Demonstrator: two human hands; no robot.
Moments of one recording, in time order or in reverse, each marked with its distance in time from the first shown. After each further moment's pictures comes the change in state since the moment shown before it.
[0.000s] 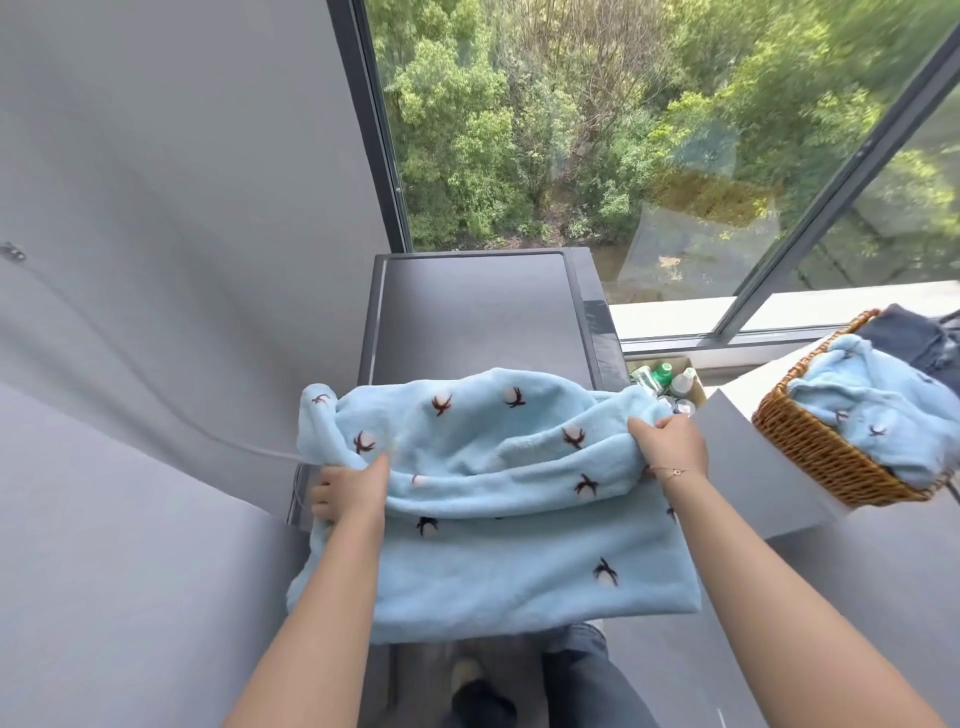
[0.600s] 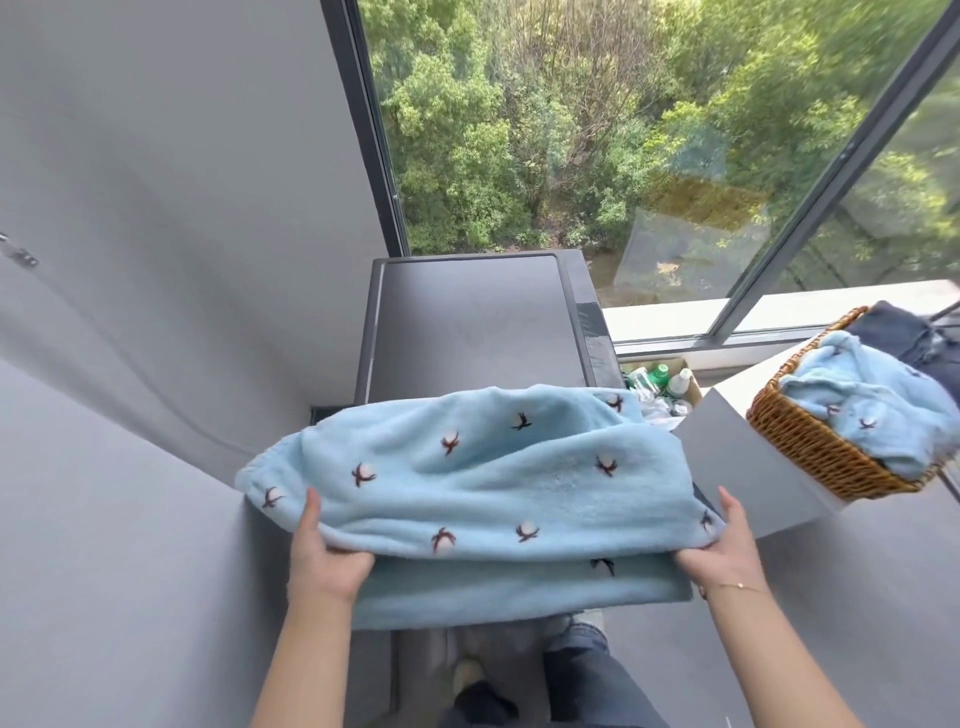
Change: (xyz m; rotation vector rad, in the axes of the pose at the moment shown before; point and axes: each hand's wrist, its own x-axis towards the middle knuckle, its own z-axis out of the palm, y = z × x) left_hand -0.031 -0.041 -0.045 -1.243 -0.707 -0.179; right_hand -0.033 0.100 -0.019 1.666 -0.320 0.589
